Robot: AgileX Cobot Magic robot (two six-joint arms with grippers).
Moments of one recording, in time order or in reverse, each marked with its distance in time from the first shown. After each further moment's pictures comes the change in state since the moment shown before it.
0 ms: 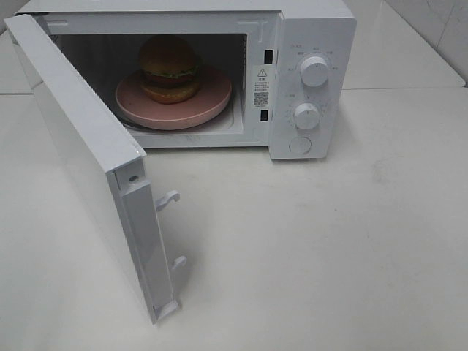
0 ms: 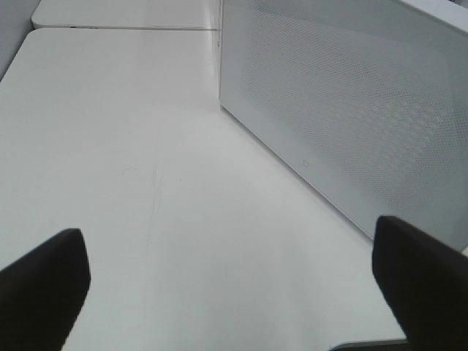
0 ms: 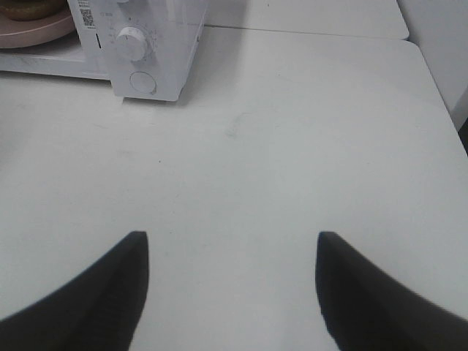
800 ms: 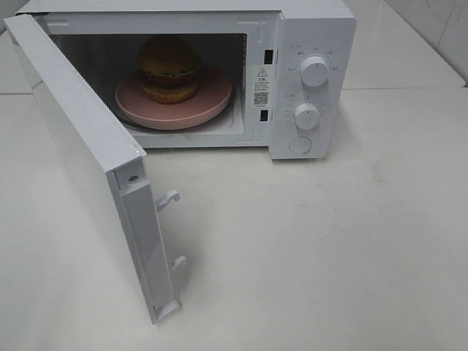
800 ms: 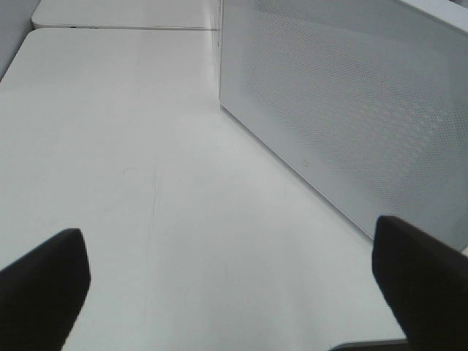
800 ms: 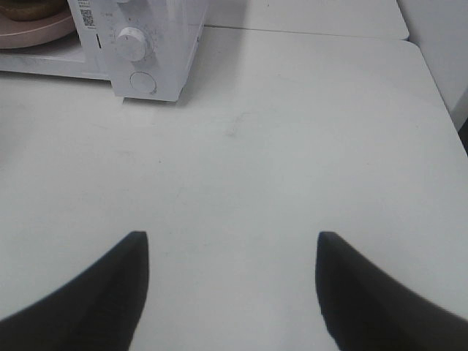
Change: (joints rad) left arm 0.000 0.000 0.000 0.000 0.000 0.000; right arm 0.000 0.000 0.000 0.000 -0.001 0.000
